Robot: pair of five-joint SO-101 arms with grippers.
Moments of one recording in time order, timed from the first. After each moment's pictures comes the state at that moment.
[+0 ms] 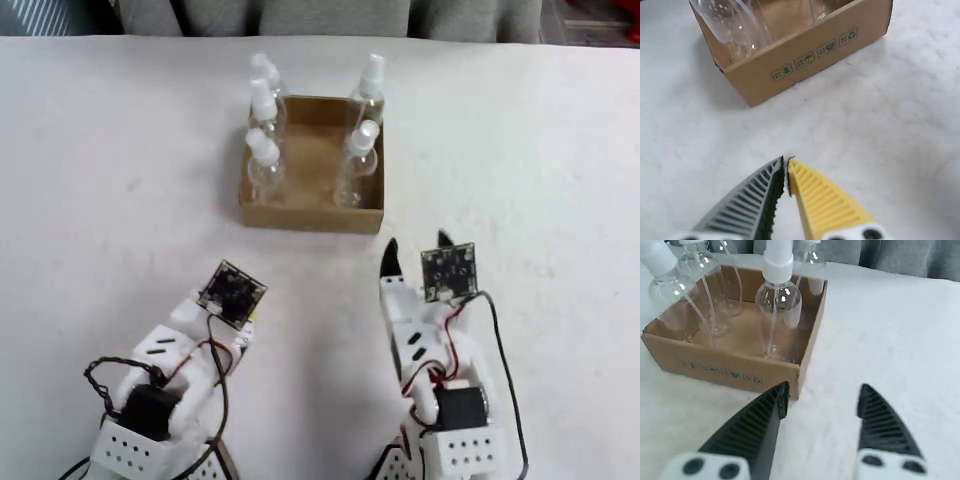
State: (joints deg) left arm 15.2 -103.6 97.1 55.0 -11.2; right arm -9.2 -100.4 96.4 33.6 5.1
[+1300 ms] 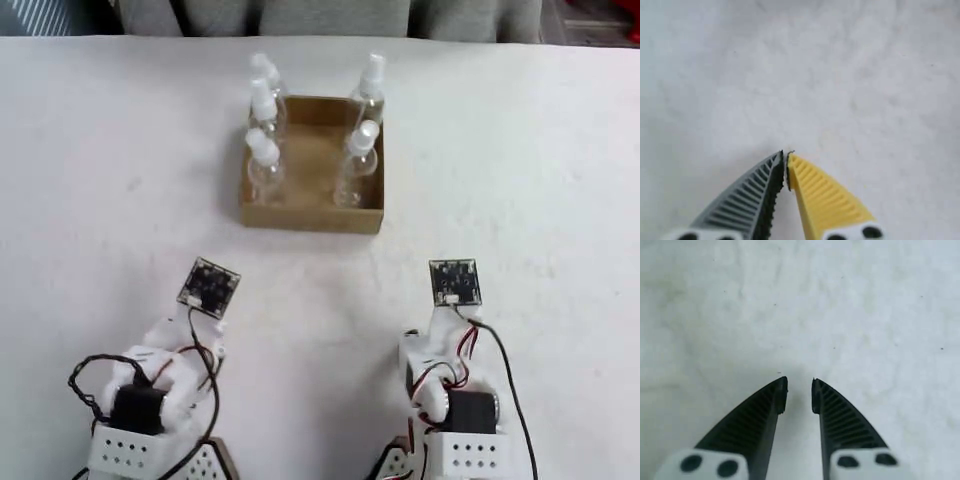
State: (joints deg) left arm 4.1 -103.6 97.1 73.5 -11.2; right arm -1.1 -102.5 96.4 72.3 5.2
